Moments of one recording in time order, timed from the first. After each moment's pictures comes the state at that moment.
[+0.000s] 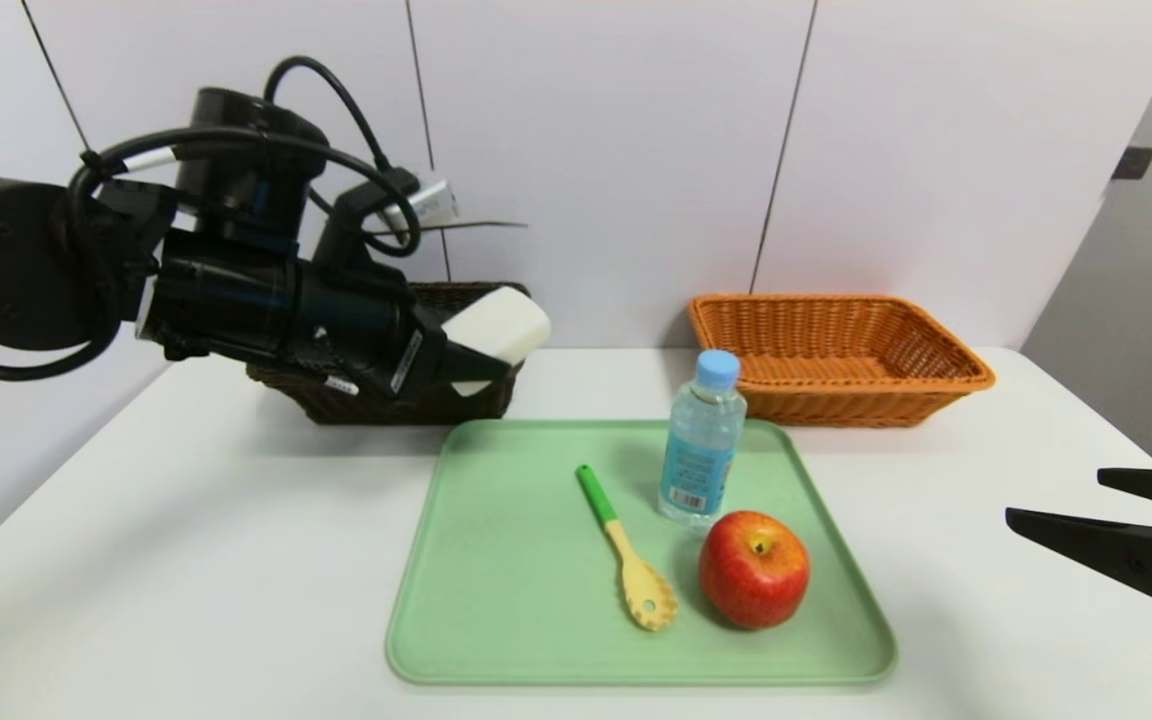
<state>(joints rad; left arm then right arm) -0.39 1.71 -1.41 0.20 -0.43 0.33 0.11 1.04 -0.71 0.18 0.25 -0.06</state>
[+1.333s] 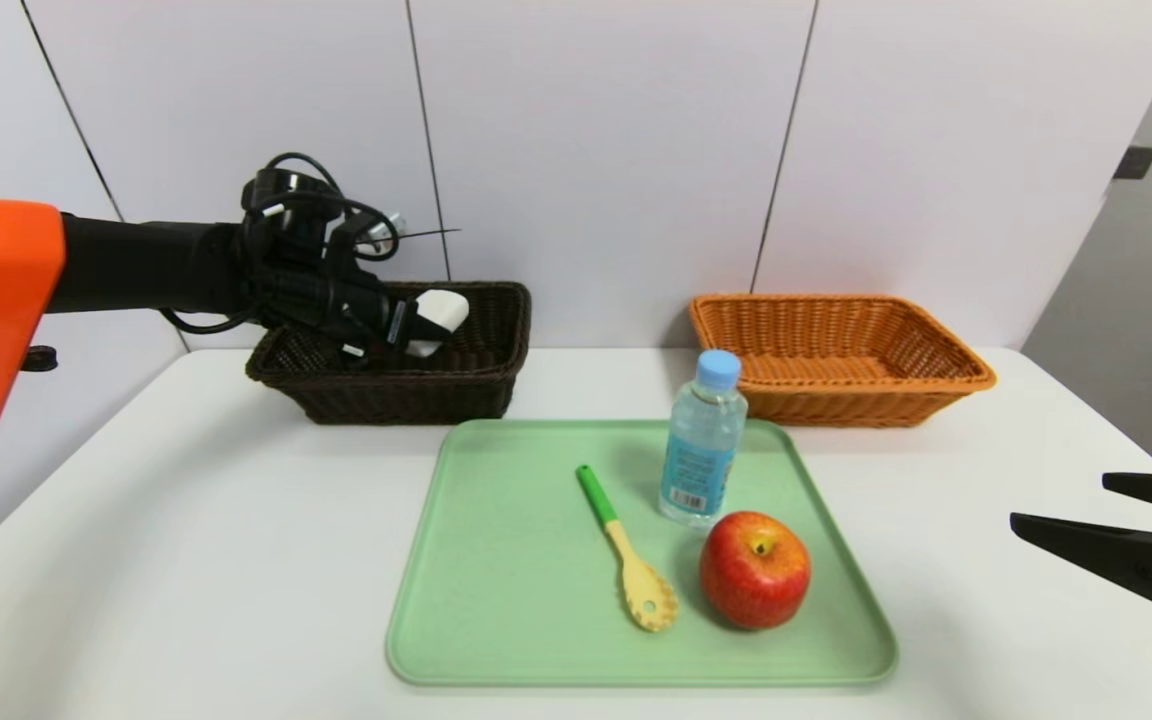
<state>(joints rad) -0.14 2.13 -1.75 0.20 -0.39 0.18 0.11 1.03 -0.70 0.18 0.25 -0.06</state>
